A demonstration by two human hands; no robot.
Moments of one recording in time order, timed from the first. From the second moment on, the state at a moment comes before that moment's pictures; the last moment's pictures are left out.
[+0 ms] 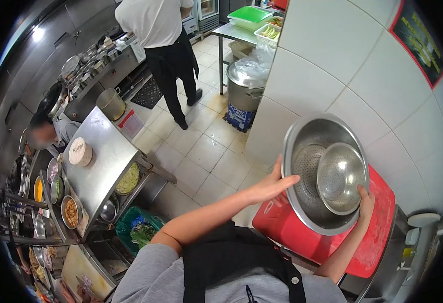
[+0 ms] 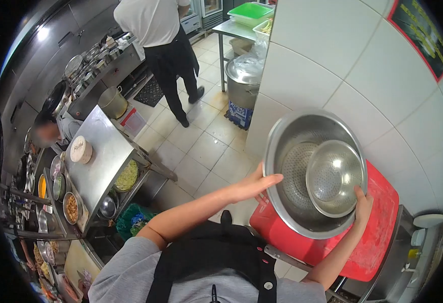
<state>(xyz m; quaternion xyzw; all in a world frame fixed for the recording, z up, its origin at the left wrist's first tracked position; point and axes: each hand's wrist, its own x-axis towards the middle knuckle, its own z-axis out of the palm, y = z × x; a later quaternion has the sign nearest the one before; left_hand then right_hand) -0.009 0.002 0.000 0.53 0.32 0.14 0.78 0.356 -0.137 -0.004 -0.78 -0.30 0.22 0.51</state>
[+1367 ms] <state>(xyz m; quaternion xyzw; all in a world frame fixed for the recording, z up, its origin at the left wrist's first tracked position) -0.447 0.624 -0.225 0.00 0.60 0.49 0.63 0.092 0.549 -0.511 -0.69 -0.50 0.50 -0.13</state>
